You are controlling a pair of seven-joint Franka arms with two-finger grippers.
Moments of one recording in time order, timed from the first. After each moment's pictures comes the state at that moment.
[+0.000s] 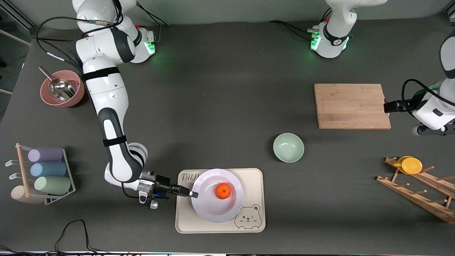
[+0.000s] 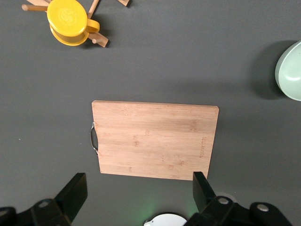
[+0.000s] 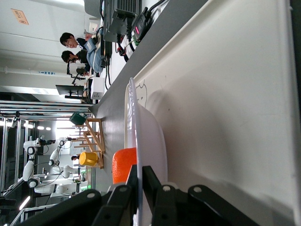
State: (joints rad) left arm -0.03 0.10 0.06 -1.71 0.09 1.57 0.00; right arm 0.27 1.13 -0.07 -1.15 1.62 2.16 -0.70
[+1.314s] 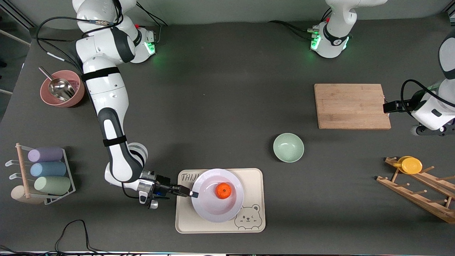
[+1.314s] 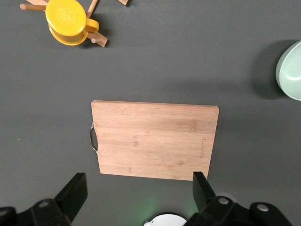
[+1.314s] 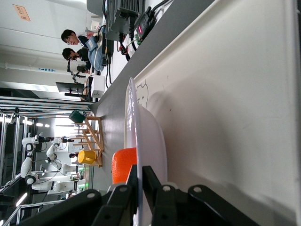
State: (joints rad) left arm -0.03 0.10 0.06 -1.72 0.09 1.58 0.00; right arm 0.27 1.13 -0.07 -1.15 1.62 2.16 -0.73
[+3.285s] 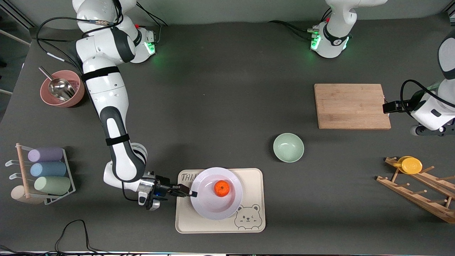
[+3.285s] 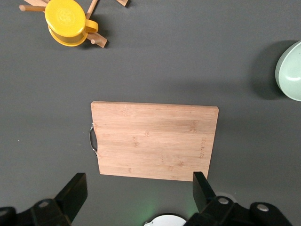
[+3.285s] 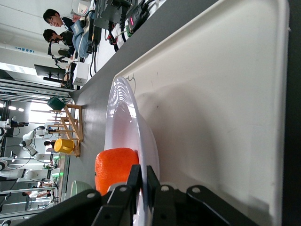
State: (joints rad) left arm -0.03 0.10 0.06 -1.72 0.09 1.58 0.00; right arm 0.27 1.13 -0.07 -1.13 1.50 2.20 -0.74
